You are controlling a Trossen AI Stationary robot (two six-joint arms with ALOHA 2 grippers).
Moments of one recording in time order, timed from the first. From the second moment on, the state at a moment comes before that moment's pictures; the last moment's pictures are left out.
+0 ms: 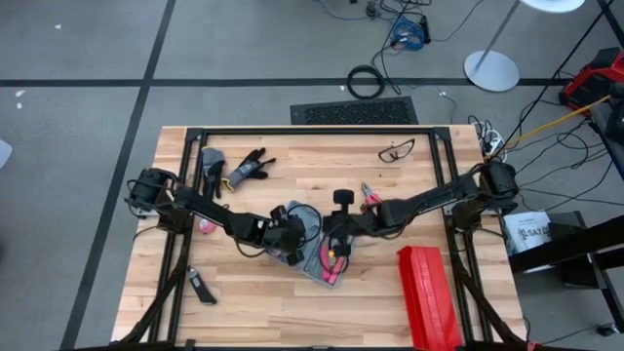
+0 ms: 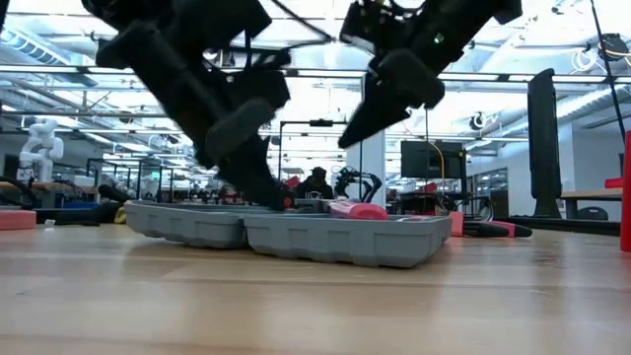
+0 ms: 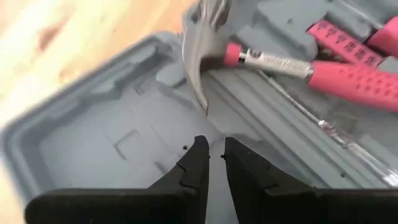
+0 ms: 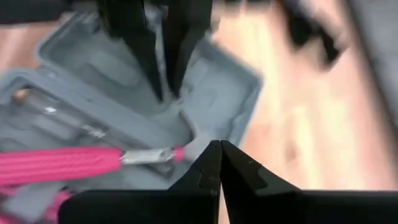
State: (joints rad) left arm -0.25 1.75 0.87 -0.03 -0.39 -0.46; right arm 0.19 1.69 1.09 -0.26 0.37 0.00
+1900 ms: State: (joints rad) left arm -0.28 1.34 0.90 -0.29 -0.64 -0.32; right arm 0.10 1.99 1.19 -0.16 0.18 0.43
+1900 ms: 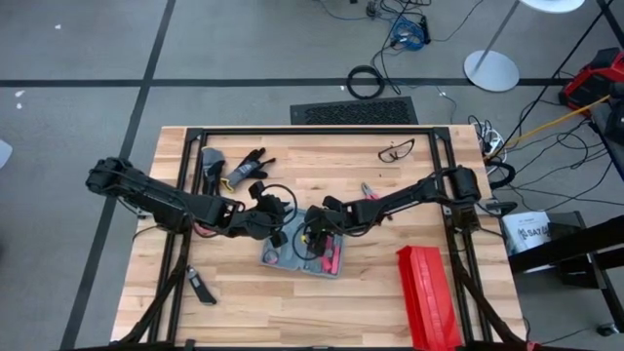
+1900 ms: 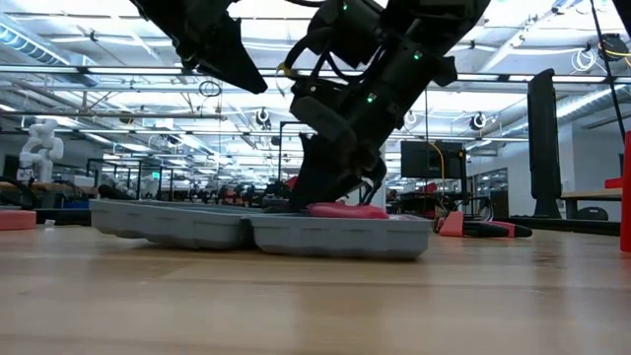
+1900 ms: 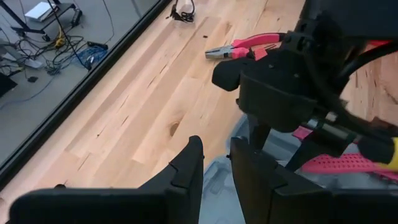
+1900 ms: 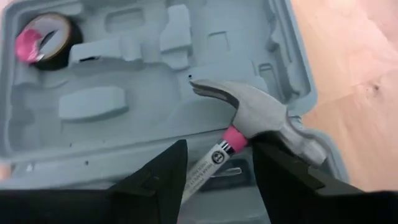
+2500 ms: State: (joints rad) left arm -0.28 1.34 0.87 -0.29 -0.65 -0.36; right arm 0.09 1.93 1.18 -0.17 0.15 0.35
